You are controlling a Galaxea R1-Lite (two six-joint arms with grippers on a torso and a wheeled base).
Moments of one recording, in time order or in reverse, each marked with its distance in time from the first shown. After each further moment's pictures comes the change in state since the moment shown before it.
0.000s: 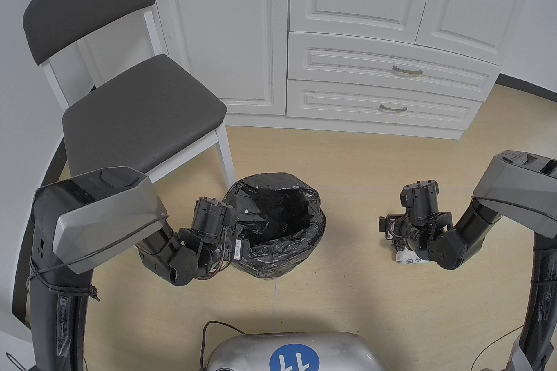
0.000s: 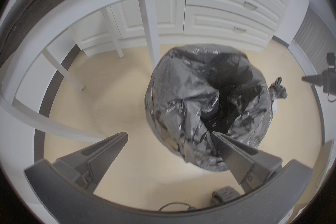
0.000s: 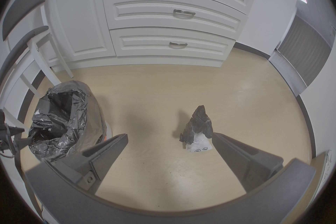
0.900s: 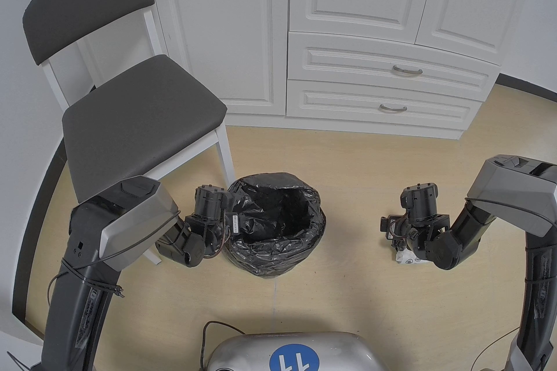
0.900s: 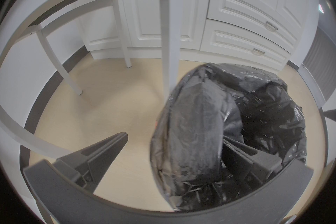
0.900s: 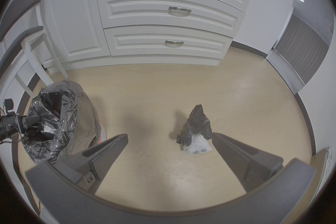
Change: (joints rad) left arm 0.097 0.244 -0.356 -0.056 0.010 -0.021; right arm -0.029 0.058 -0.028 -0.038 0.001 -0.003
